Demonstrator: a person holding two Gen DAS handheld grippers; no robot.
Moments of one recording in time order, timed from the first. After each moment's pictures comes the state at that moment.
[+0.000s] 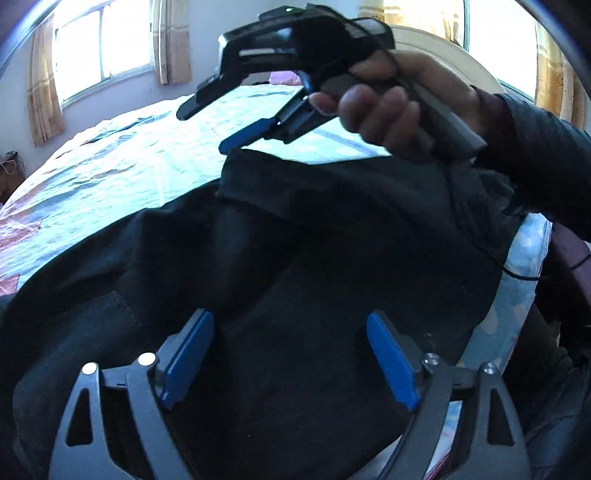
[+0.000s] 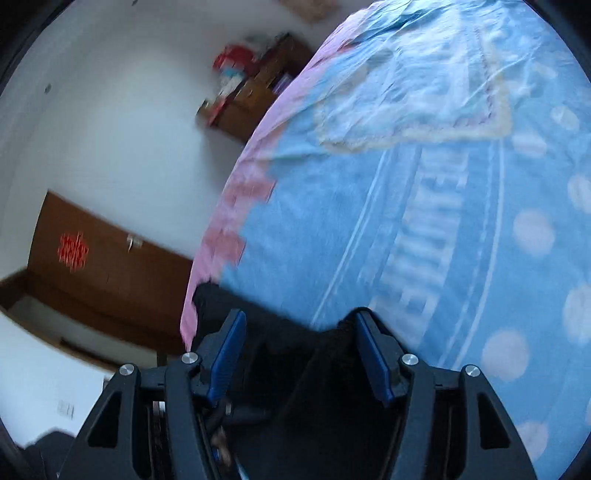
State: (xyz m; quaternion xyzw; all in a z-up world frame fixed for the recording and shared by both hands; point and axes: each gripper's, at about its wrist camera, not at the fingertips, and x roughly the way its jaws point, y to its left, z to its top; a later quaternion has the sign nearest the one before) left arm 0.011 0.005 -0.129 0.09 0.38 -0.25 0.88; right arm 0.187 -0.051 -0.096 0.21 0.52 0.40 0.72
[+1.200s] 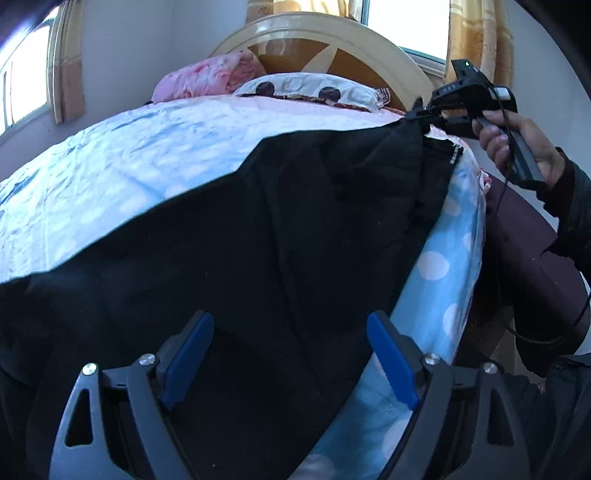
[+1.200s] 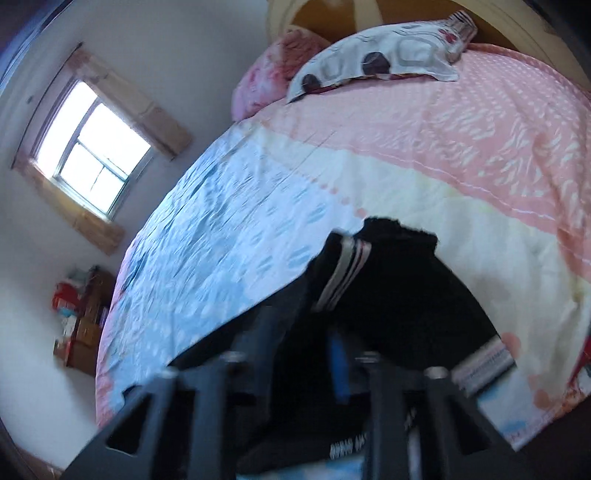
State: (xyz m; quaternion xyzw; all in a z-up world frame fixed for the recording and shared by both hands) left arm 0.001 -0.176 -0.125 0.13 0.36 -0.42 0.82; right arm -0.104 -0.513 -0.045 0.36 0.34 -0.11 0.86
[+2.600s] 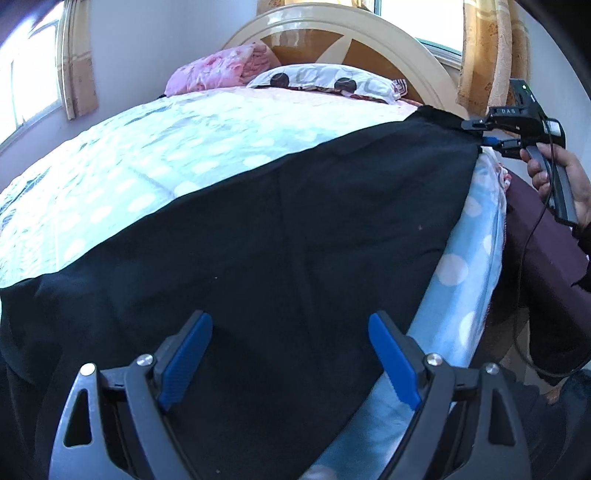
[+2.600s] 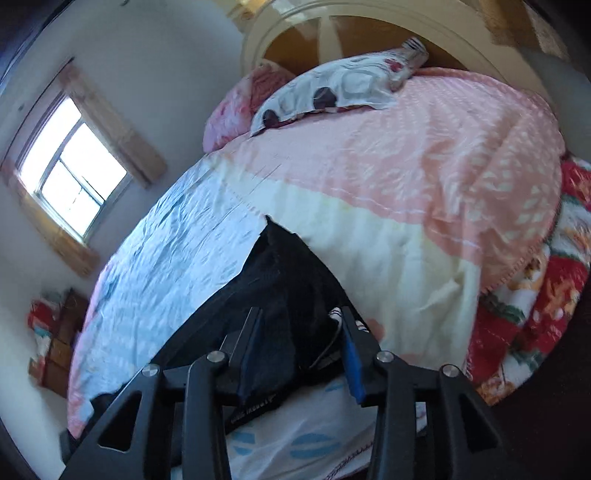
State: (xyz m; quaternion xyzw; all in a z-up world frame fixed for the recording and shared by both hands) left arm 0.005 -0.187 -0.118 0.14 0.38 -0.39 0.83; right arm -0.183 -0.530 -0.050 0.31 0.31 -0.18 0.88
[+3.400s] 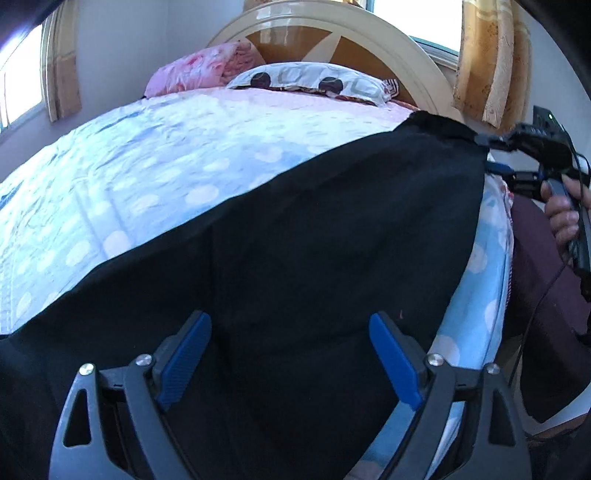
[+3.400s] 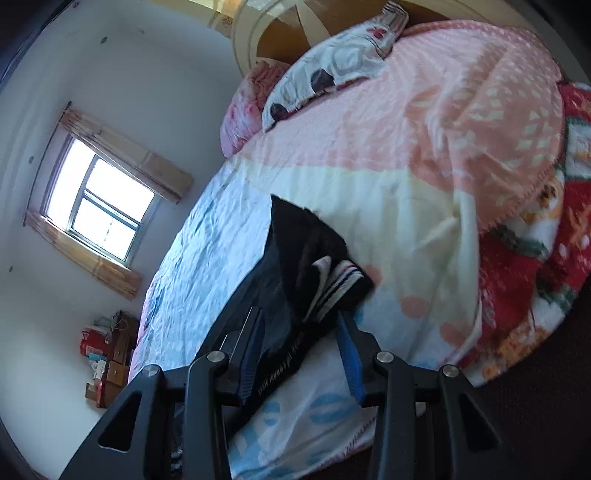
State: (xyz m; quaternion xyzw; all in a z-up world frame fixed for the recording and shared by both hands) left arm 0.022 -0.263 -0.120 0.14 0.38 -0.40 0.82; right arm -0.210 -0.543 -0.072 0.44 0.26 -0.11 0.86
